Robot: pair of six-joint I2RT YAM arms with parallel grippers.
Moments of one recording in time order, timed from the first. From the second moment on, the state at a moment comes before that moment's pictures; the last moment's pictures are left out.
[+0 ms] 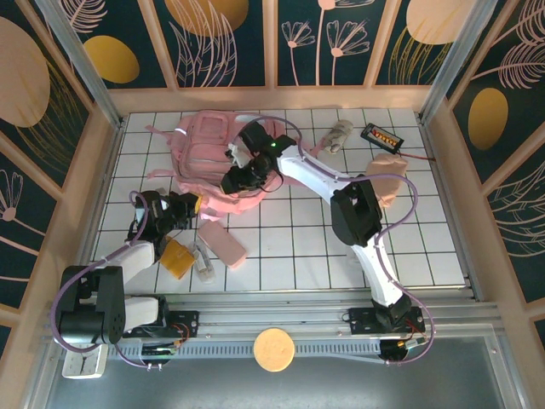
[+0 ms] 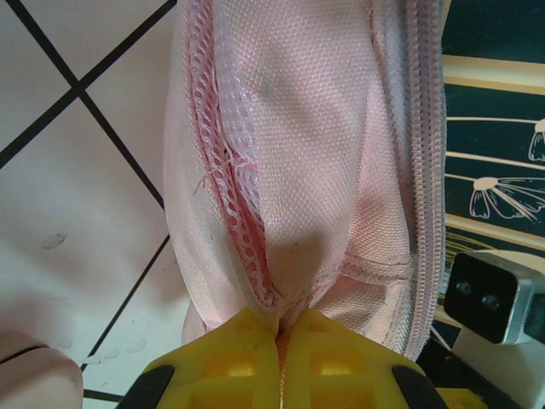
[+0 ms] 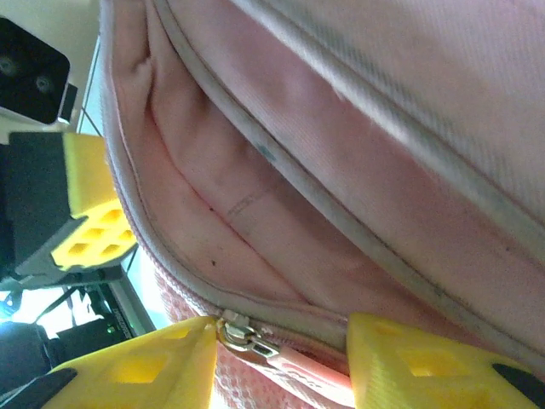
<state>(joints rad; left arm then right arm) -0.03 1.25 0.36 0.43 0.49 -1.45 0.75 2.26 2.02 -0.82 -0.63 0.29</state>
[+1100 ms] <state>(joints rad) -0.02 1.17 0.33 0.37 0.49 -1.45 0.68 2.04 1.68 -0.87 -0.47 0.20</state>
